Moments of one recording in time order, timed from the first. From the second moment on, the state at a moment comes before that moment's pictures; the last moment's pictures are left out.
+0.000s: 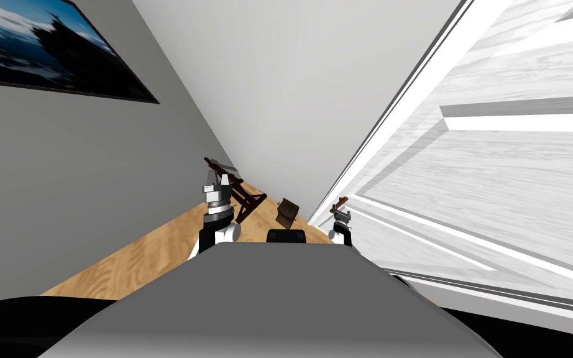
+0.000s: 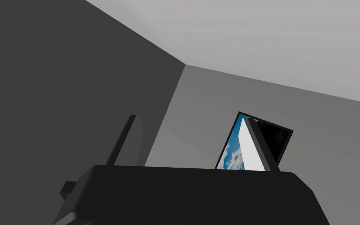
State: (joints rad) arm 0.06 -0.33 0.07 -0.74 -0.85 -0.88 -1.33
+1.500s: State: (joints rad) arm 0.05 -0.33 0.06 -0.73 -0.84 -0.88 -1.33
